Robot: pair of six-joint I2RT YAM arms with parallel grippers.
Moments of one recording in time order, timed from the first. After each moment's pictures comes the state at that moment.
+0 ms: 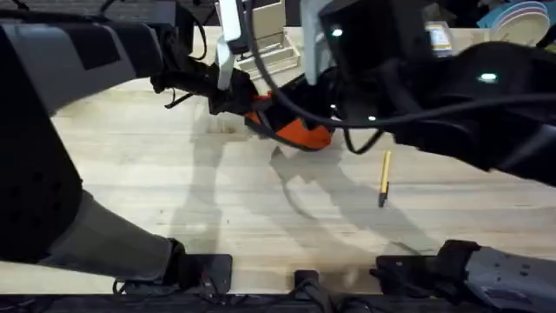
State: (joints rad) left arm -0.03 1.71 1.11 -0.59 0.77 1.26; right arm 0.83 1.32 1.10 -0.46 0.24 0.13
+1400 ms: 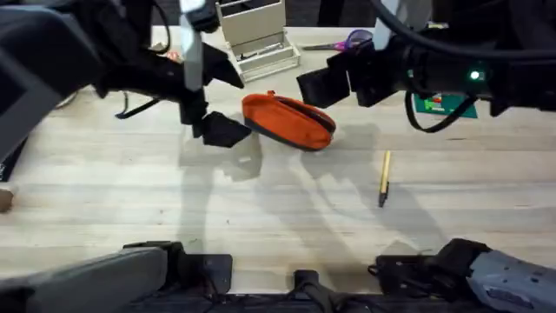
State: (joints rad) left arm 0.03 1.39 1.11 -0.97 0.79 1.25; right arm 0.64 1.20 1.21 -0.73 0.10 0.09
